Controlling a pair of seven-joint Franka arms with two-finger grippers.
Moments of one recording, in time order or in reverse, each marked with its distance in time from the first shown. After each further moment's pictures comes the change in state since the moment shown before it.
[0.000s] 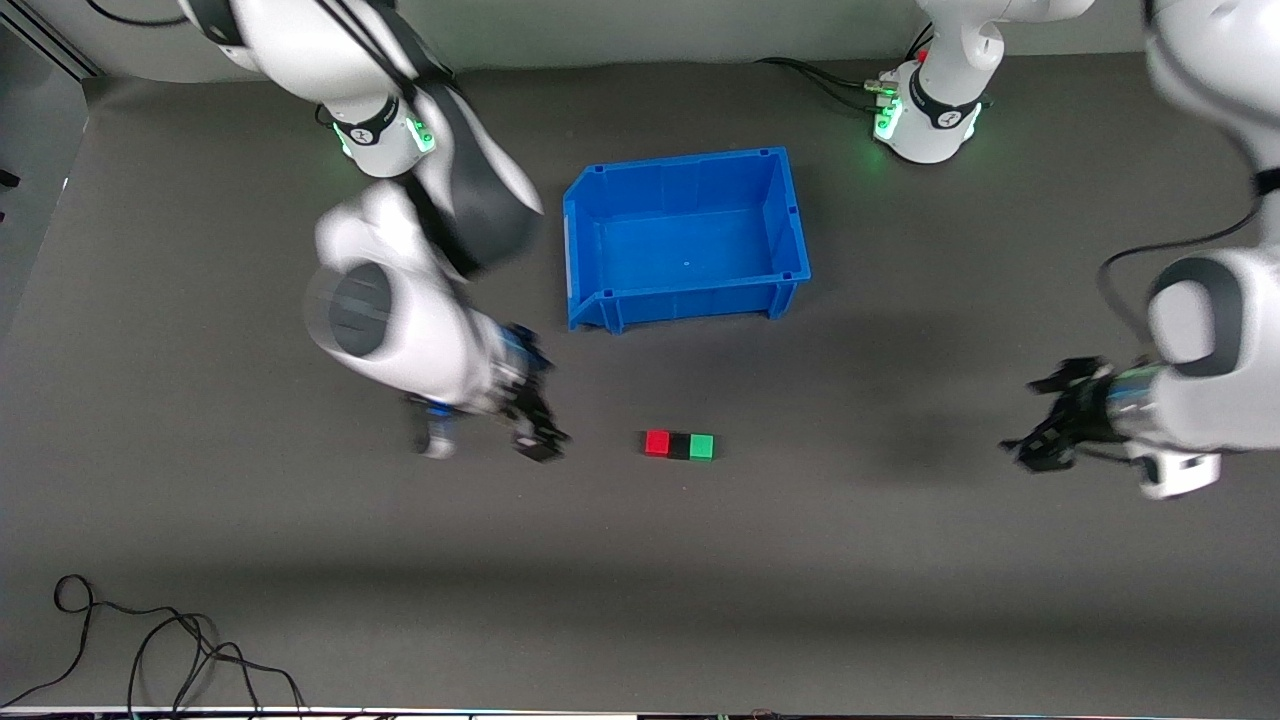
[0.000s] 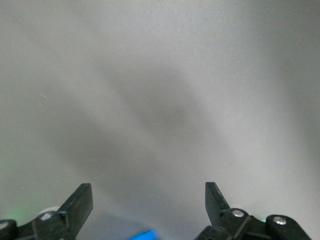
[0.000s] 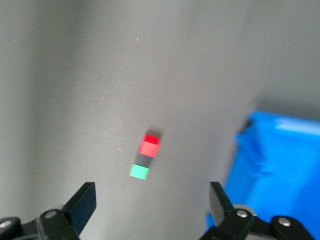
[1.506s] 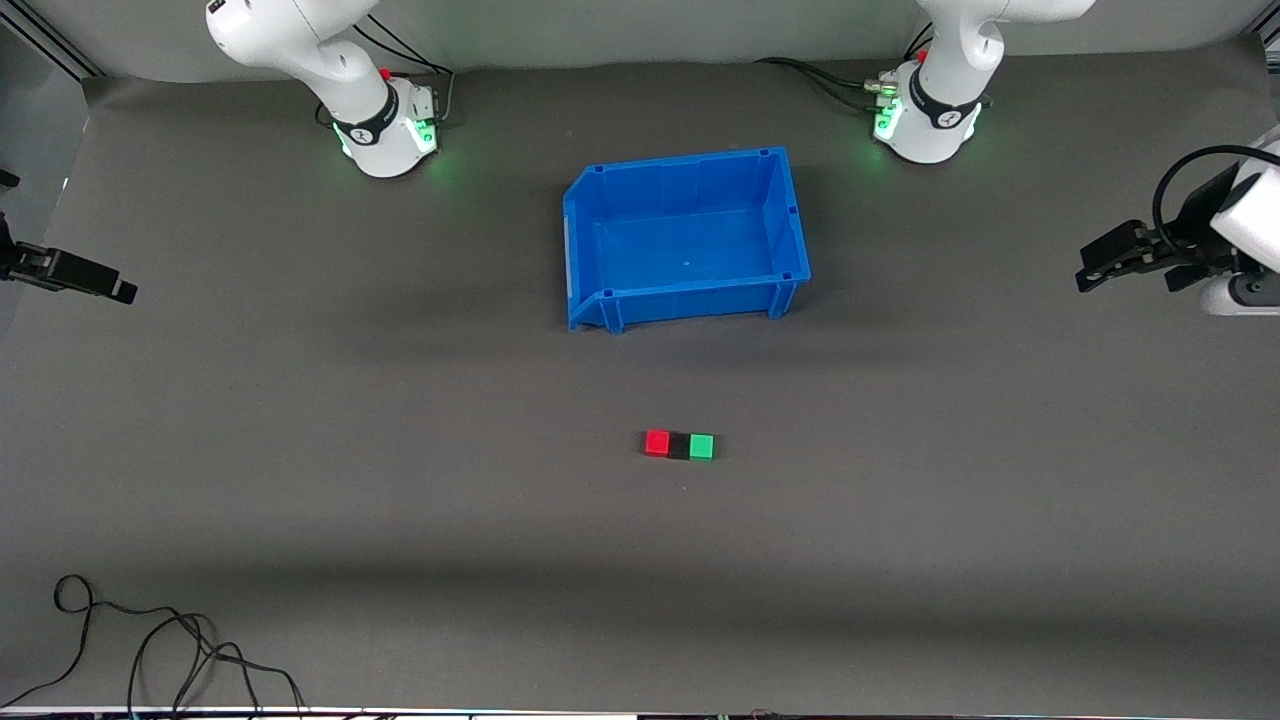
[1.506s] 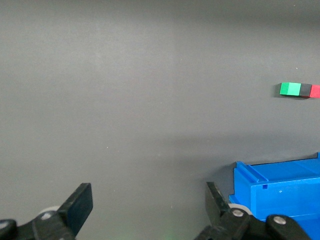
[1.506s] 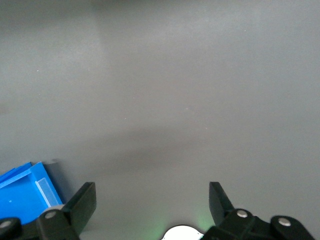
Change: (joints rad) left arm -0.029 -0.409 -0.096 -0.057 0.218 -0.138 0.690; right arm -0.113 -0.553 -0.355 -0.466 -0.387 -0.160 -1.547
